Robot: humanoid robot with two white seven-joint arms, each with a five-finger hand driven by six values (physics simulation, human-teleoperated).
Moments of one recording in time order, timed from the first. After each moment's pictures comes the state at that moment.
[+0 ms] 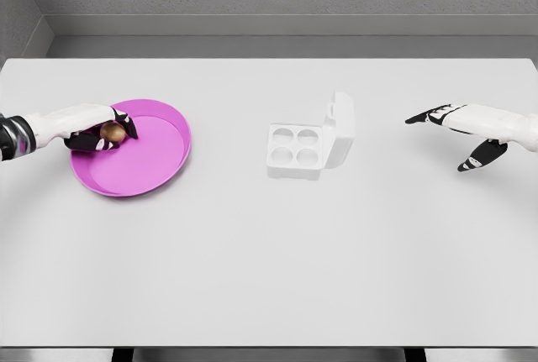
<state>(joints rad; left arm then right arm) -0.62 0.62 -0.41 -0.97 -0.40 -0.53 -0.61 -0.59 -0.82 0.51 -1.15 0.26 -0.61 0.61</state>
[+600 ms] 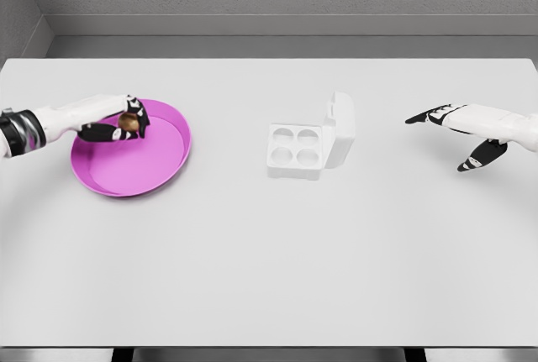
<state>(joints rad) -0.61 0.61 -0.42 -1.05 -0.26 -0.53 -0.61 -0.59 -0.82 0.51 -1.15 0.26 -0.61 0.61</state>
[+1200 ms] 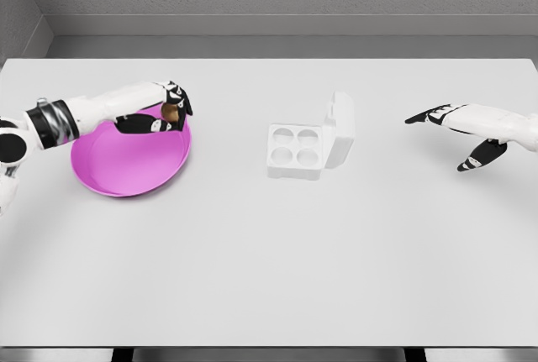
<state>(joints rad) -0.61 0.55 -0.45 -1.20 -0.18 -0.53 -0.61 -0.59 -0.82 0.51 -1.15 0.26 -0.61 0.61</state>
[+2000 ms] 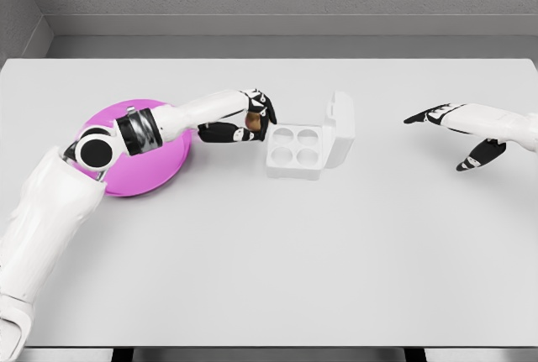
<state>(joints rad) -0.62 0.30 -0.50 -1.19 -0.13 -0.53 -0.61 -0.59 -0.82 0.51 -1.16 0.26 -0.61 0.61</state>
